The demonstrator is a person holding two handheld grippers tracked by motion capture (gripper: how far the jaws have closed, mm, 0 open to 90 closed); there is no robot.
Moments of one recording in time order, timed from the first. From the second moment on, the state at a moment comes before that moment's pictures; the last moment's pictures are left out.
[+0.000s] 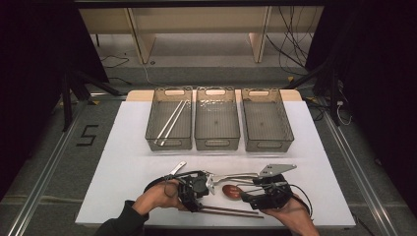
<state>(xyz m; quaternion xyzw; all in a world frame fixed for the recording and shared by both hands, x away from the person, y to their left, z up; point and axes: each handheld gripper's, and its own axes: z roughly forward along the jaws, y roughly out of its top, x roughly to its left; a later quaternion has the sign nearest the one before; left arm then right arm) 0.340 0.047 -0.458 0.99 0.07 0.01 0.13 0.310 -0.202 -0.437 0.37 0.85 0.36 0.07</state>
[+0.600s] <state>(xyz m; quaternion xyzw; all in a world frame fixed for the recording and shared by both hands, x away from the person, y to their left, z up) 0.344 0.042 -0.458 0.99 0.04 0.01 0.11 0.311 -0.203 -0.436 0.38 0.85 0.36 0.07</state>
